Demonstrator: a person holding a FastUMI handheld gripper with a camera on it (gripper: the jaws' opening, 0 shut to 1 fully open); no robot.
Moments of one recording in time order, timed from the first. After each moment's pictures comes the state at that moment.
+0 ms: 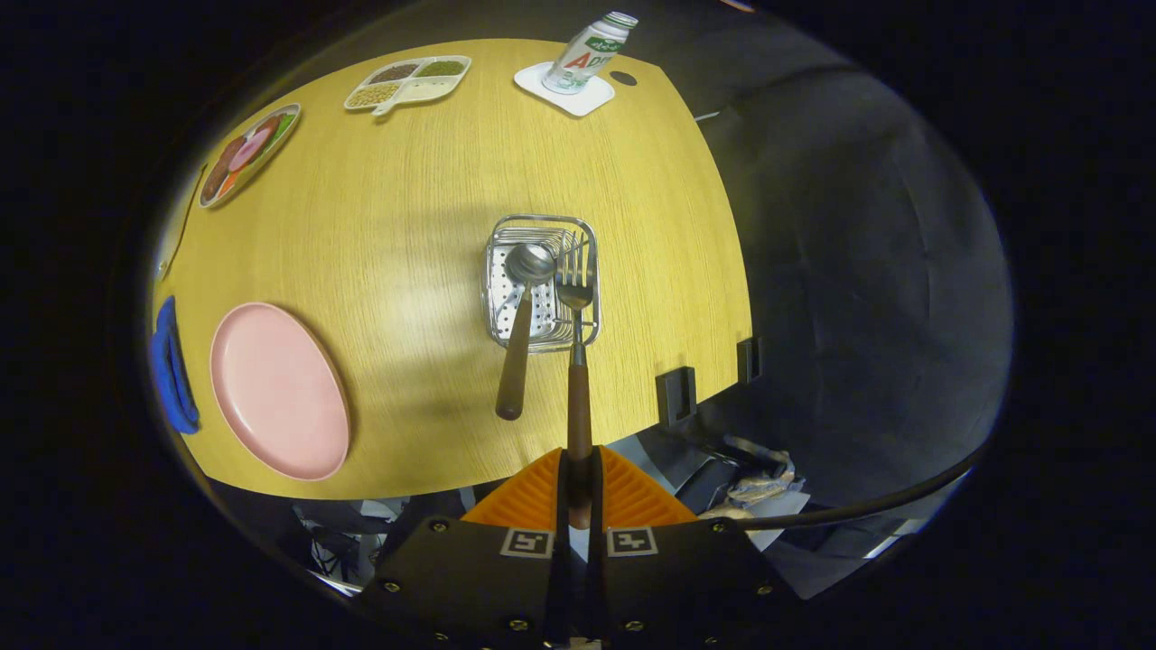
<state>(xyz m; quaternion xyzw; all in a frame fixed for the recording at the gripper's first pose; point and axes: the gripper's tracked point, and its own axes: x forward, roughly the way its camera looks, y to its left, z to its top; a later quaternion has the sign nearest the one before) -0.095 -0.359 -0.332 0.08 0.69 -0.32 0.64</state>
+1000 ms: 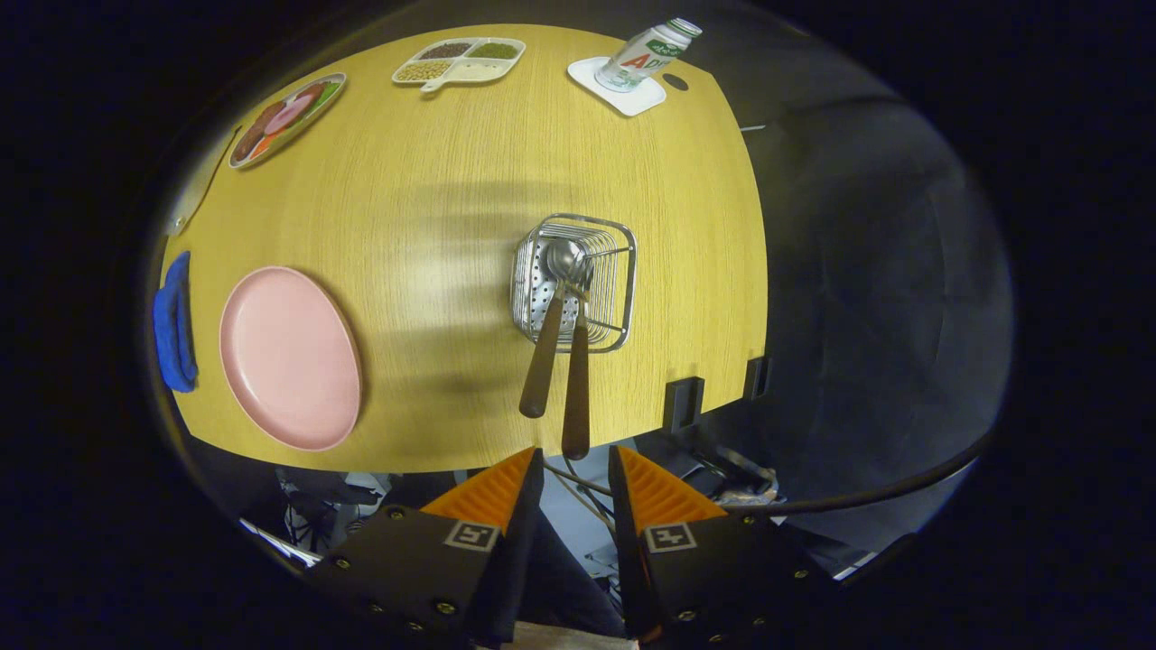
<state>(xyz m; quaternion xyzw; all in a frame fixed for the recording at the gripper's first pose) -0.090 -0.348 -0.325 0.07 0.72 -0.26 0.64</state>
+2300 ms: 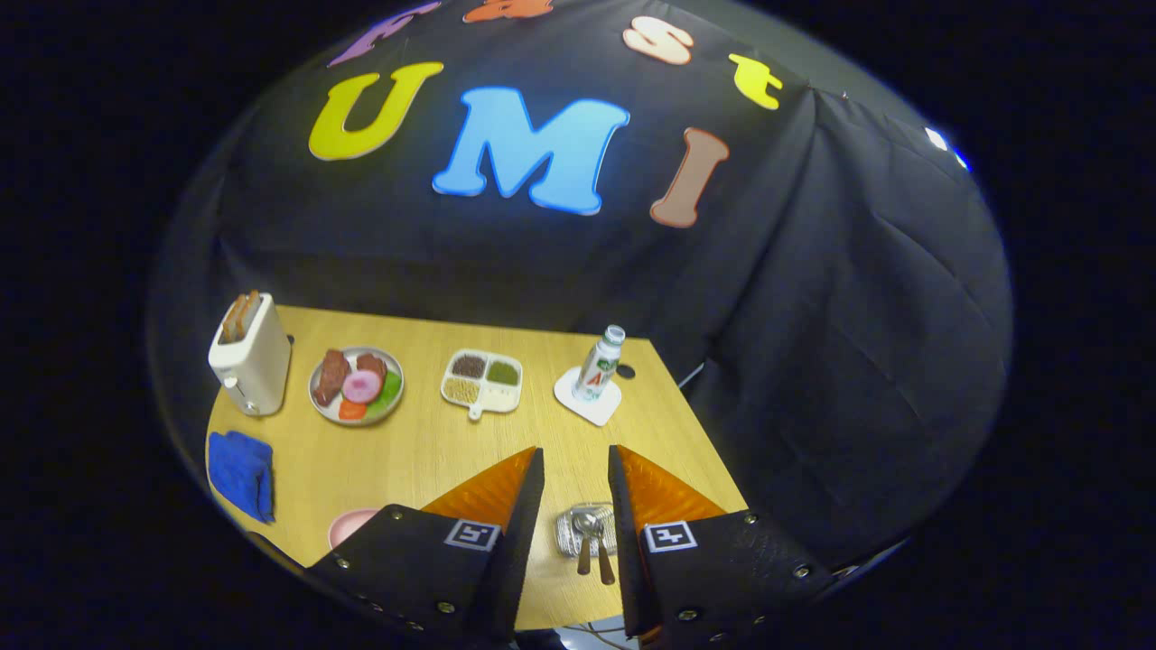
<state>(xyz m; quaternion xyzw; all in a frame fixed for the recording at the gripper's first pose) 0.035 -0.342 -0.102 -0.01 0.22 -0.33 0.92</state>
